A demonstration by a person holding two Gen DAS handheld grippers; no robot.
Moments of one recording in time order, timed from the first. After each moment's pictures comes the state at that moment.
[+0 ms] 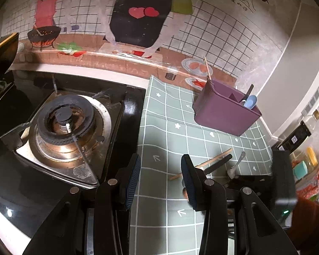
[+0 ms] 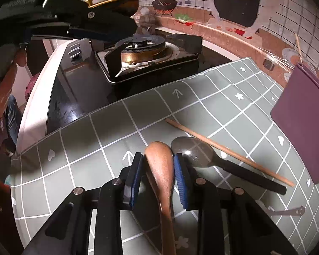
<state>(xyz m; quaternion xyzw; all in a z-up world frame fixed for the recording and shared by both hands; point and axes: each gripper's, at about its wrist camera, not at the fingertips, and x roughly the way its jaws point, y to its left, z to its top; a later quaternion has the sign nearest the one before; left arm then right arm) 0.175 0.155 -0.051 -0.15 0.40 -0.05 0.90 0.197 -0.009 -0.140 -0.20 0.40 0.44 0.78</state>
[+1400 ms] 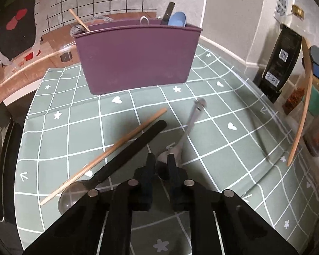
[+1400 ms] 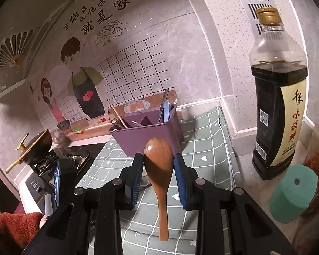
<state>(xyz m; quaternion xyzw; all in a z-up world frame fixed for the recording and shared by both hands) 0.229 -0.049 -0.121 0.02 0.44 -0.18 0.88 0.181 -0.271 -0.037 0.13 0.28 0.18 0.94</state>
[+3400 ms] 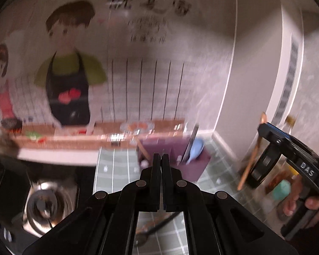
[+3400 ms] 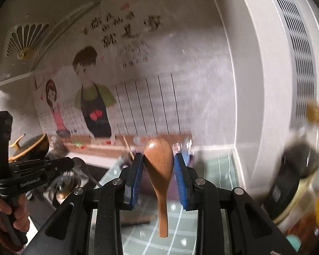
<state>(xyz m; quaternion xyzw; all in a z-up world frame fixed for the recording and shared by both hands) 0.230 0.019 0.102 -0.03 0.28 -0.11 0.95 0.221 -0.216 0.067 0.06 0.18 0.17 0.97</state>
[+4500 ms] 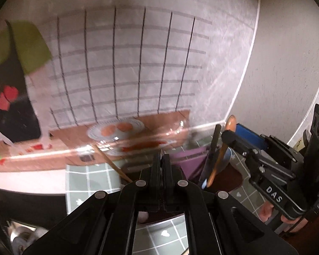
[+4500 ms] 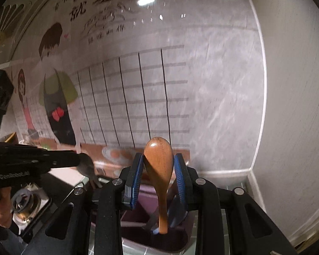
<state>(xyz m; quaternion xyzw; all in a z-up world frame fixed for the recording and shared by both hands) 0.410 -0.010 0.015 -0.01 0.37 -0.19 0.91 0.375 -0.179 -0.018 0.03 0.22 0.15 0.96</state>
